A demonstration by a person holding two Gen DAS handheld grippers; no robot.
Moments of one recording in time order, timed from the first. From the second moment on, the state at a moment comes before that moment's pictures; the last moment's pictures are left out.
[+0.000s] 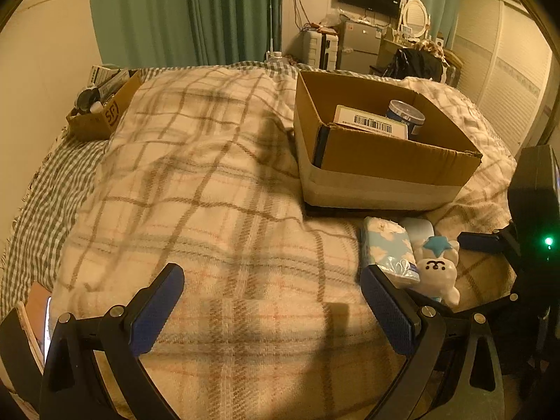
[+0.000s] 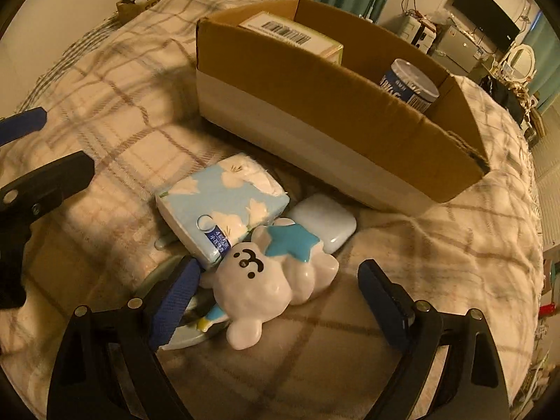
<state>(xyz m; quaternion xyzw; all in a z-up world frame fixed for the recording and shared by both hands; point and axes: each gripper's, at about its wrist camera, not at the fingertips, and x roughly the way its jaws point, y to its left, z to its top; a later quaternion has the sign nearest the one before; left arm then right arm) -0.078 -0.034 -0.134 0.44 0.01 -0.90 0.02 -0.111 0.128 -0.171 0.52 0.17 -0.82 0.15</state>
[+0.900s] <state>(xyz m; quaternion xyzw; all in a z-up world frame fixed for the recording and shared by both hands) -0.112 0.053 -0.149 0.47 -0.07 -0.88 -0.03 -0.096 0.216 -0.085 0.42 0.09 -0.90 0.10</state>
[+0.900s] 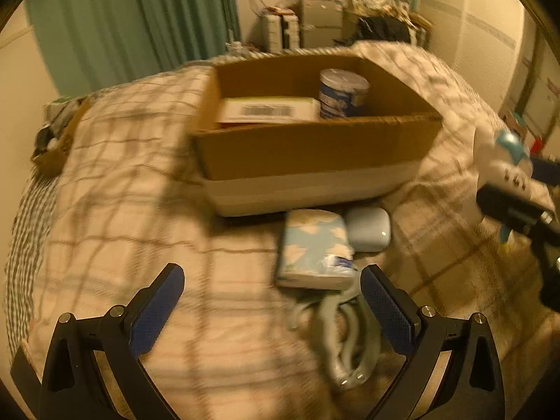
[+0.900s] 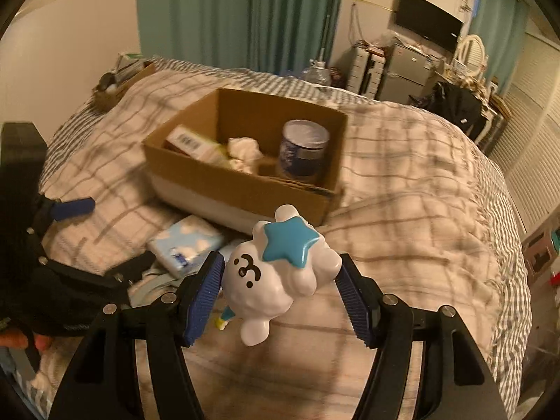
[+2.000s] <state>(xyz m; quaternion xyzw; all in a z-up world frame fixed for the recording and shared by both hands) -0.081 0.060 -0.095 0.41 -0.05 -0.90 -0.11 -0.060 0.216 -0.048 0.38 0.08 -0.91 0.11</state>
